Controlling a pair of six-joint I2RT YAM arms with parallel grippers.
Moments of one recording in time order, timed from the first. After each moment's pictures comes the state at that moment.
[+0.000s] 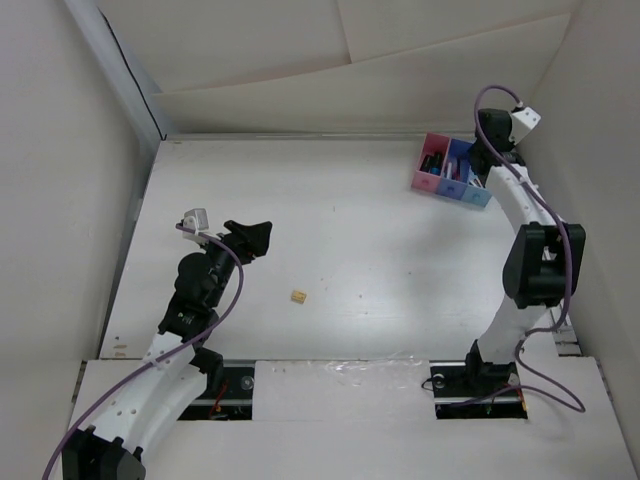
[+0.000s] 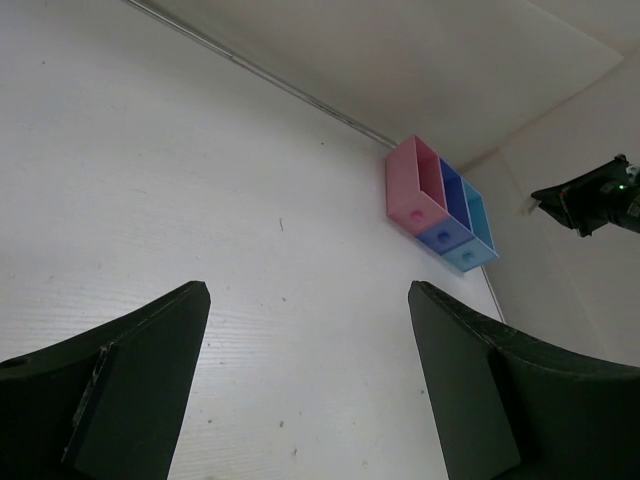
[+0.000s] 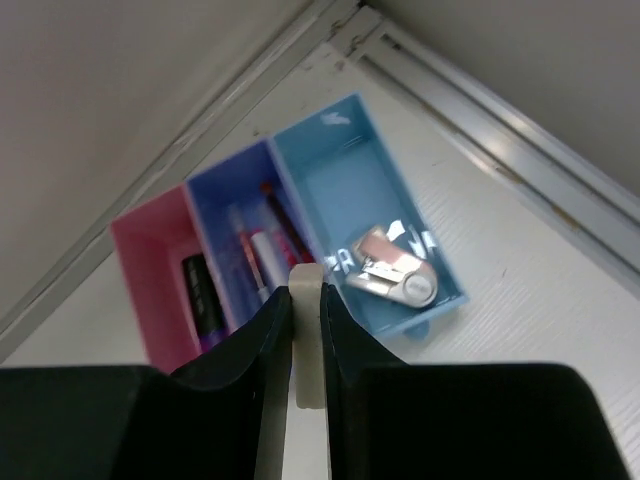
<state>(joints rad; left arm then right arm) -0.36 0.60 0.36 0.22 -0.08 -0.72 0.02 1.78 1.51 -0.25 0.54 0.57</state>
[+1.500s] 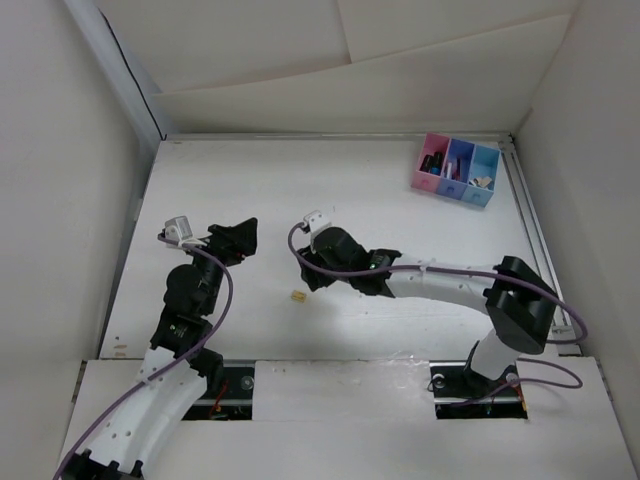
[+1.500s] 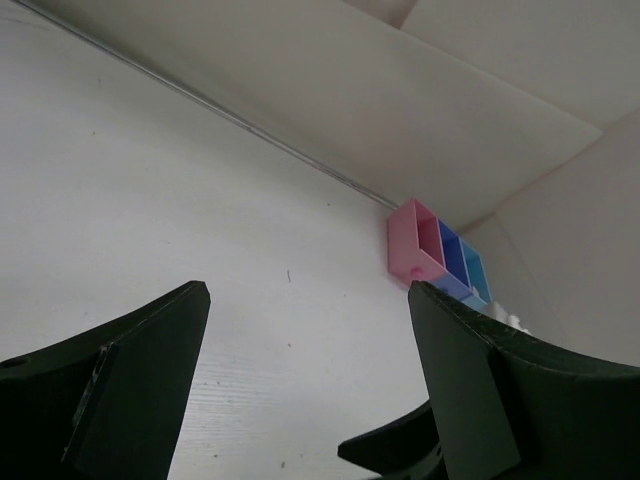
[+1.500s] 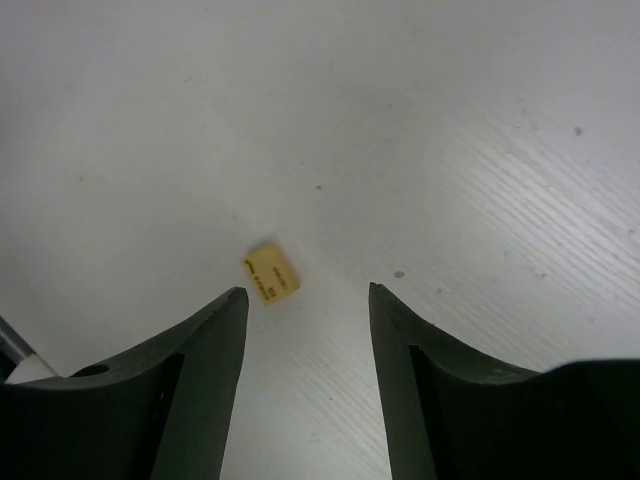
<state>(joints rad) -0.36 0.47 0.36 0.18 -0.19 -0.70 1.02 1.62 1.09 -0.12 0.21 0.34</state>
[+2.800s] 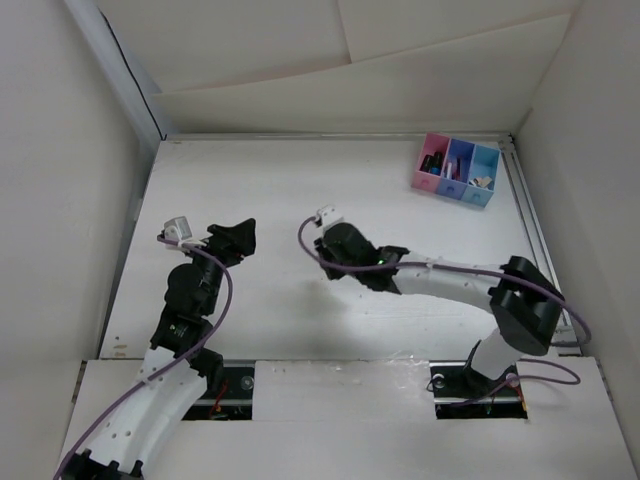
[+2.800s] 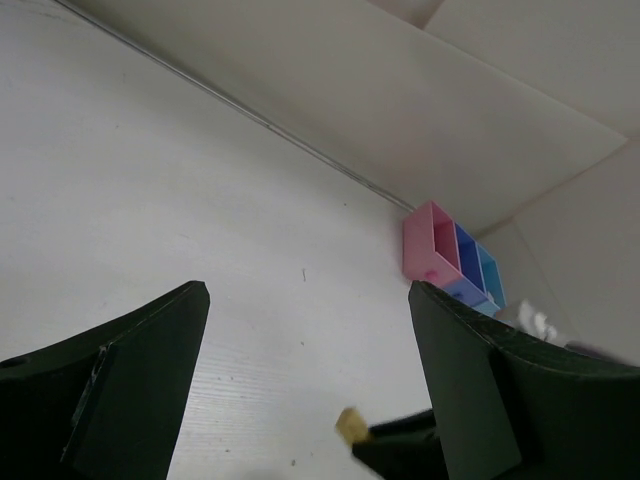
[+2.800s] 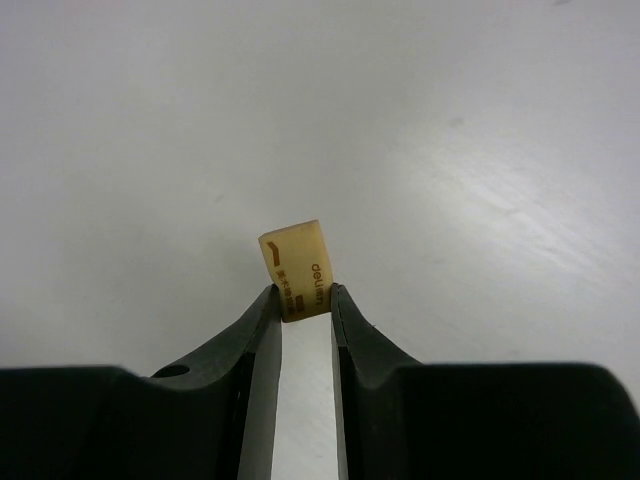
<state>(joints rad) -0.36 0.46 0.36 0.14 -0.24 -0.71 1.01 1.64 1.05 -0.12 0.25 0.28</state>
